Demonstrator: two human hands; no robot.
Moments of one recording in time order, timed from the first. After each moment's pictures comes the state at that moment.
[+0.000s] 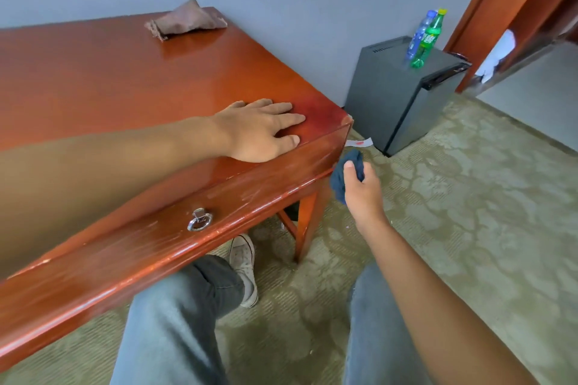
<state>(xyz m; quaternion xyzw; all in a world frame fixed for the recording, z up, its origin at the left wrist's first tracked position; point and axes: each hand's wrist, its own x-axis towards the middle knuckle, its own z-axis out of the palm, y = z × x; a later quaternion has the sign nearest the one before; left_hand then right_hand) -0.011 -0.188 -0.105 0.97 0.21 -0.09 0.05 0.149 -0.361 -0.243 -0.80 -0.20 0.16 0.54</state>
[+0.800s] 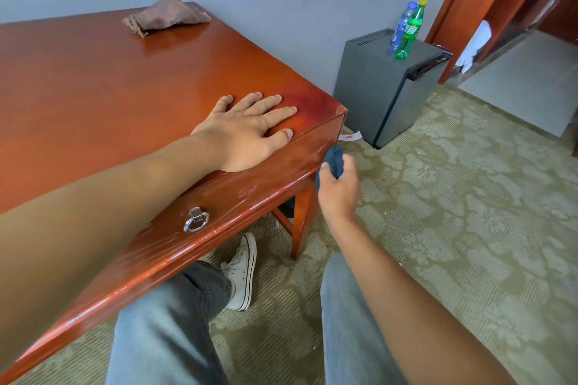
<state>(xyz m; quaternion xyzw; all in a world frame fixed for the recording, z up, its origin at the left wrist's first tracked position) -0.024 -0.192 -0.125 0.97 0.22 -0.03 0.06 0.112 -0.334 -0.272 -0.81 -0.18 0.03 0.56</state>
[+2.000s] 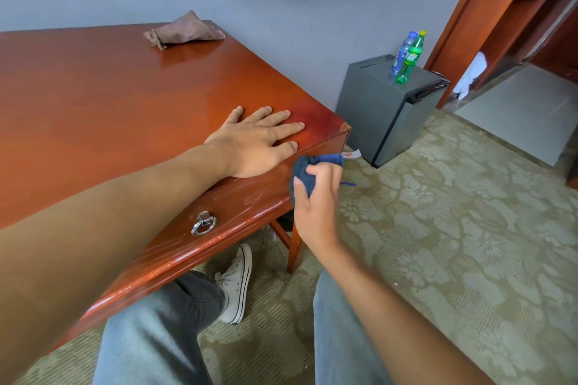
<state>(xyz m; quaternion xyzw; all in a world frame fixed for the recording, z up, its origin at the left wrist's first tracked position) -0.024 -0.189 -0.128 0.97 0.22 -0.03 0.07 0.062 -0.338 -0.242 -0.73 -0.43 -0.05 0.53</state>
